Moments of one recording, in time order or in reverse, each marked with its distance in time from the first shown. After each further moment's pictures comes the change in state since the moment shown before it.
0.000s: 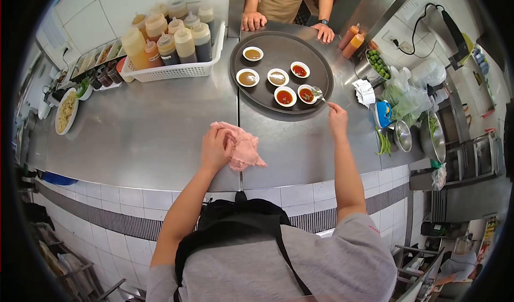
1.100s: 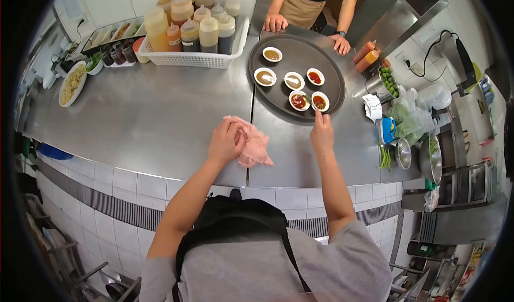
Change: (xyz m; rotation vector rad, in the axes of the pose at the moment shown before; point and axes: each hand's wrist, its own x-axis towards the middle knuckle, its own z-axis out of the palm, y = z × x) left_hand 0.003 0.000 -0.005 -0.009 0.042 0.016; right_hand -0.050 -0.060 0.048 -0.605 -0.095 -0.530
